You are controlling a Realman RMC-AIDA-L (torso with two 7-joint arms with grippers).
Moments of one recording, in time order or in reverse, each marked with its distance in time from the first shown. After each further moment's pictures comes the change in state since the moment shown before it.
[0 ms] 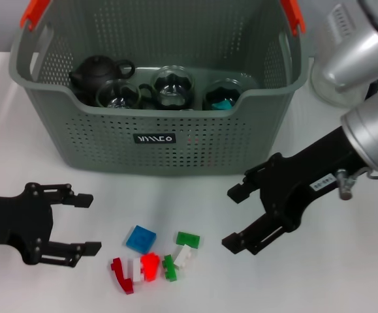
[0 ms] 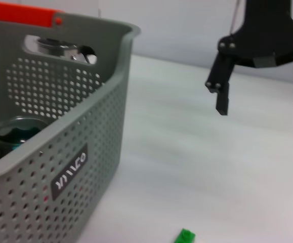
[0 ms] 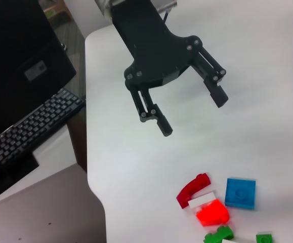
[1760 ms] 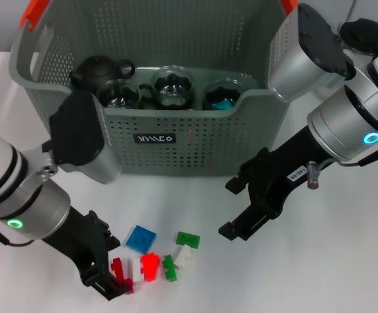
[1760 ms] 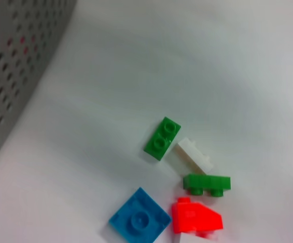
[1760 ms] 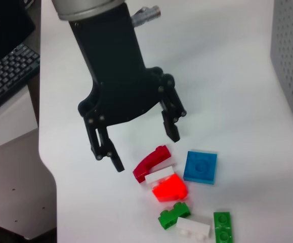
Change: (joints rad) left arm -0.007 -0.049 0.897 0.388 0.255 -0.184 -0.843; right arm 0.123 0.001 -0.055 0.179 -0.128 0.126 -0.028
